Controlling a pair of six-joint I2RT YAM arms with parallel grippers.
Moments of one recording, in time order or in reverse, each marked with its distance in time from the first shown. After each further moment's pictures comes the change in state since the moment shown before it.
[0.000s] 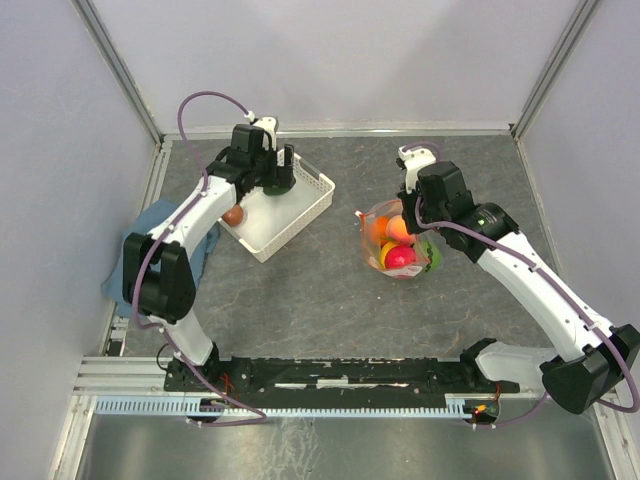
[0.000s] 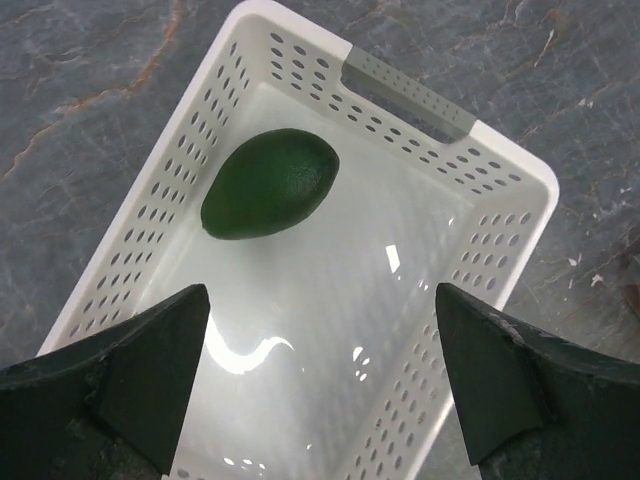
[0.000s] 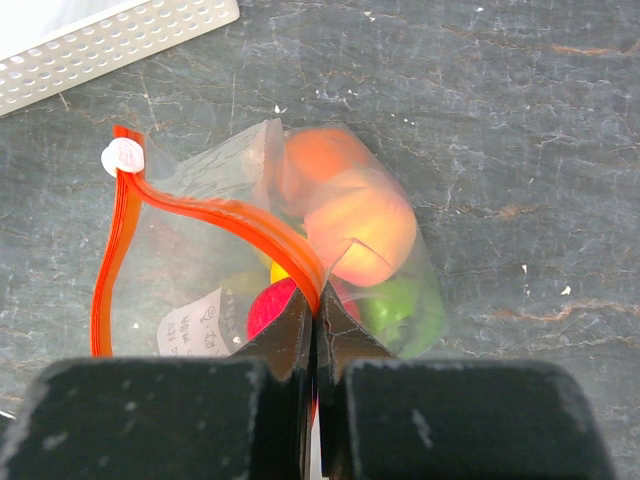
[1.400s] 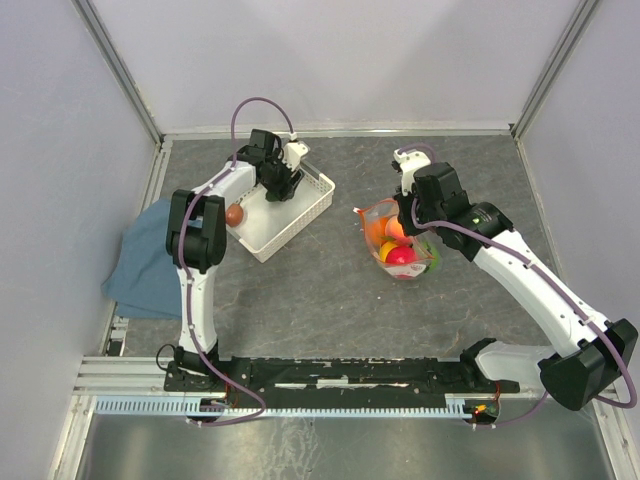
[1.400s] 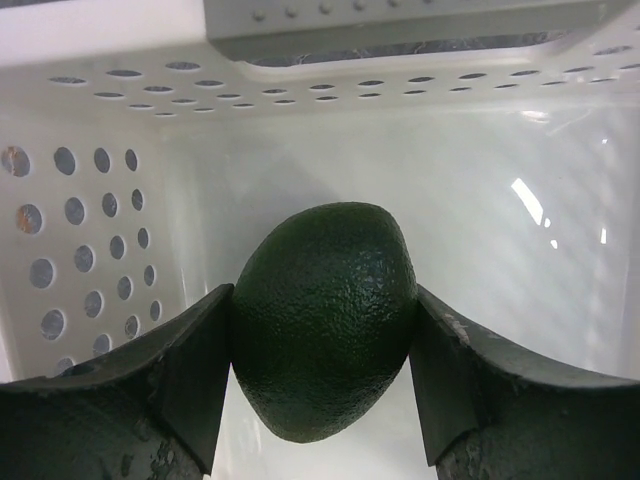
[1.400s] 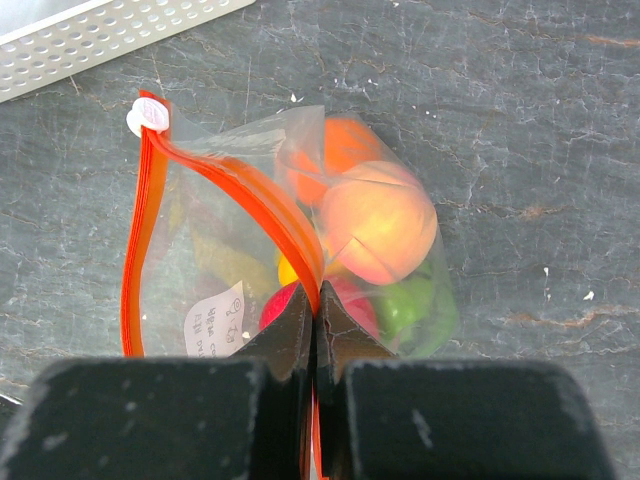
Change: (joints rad) left arm 0.059 0.468 0.282 -0.068 0.260 0.644; right arm 0.000 0.023 -0.015 0.010 -0.034 -0.001
